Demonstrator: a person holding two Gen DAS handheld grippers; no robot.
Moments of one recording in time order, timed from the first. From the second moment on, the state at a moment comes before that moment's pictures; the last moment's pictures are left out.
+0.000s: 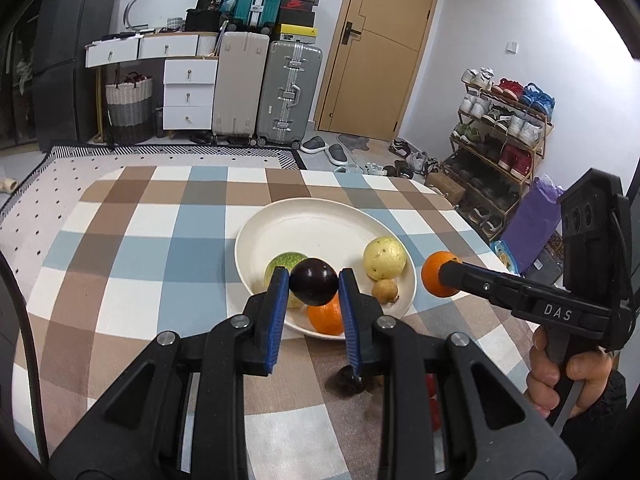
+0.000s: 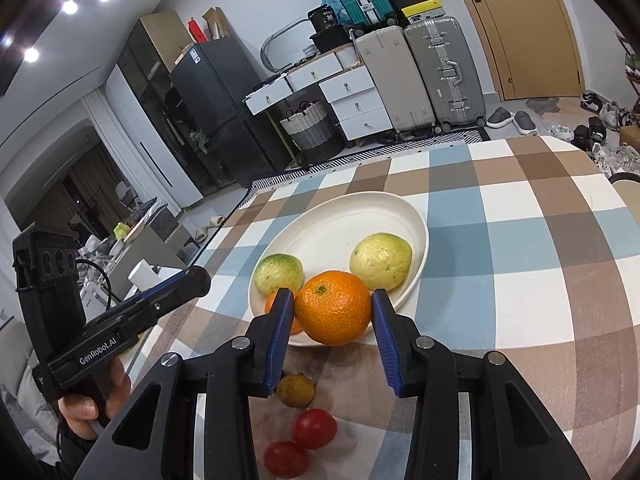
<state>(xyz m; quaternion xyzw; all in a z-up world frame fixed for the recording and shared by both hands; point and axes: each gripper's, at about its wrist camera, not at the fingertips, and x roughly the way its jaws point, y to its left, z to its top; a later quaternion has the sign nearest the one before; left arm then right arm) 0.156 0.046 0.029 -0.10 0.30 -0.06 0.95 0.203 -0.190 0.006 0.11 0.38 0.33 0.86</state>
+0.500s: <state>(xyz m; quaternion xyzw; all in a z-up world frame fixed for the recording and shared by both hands) 0.195 0.030 0.036 -0.09 0.30 -0.07 0.95 0.226 -0.185 0.025 0.12 0.39 0.31 0.86</state>
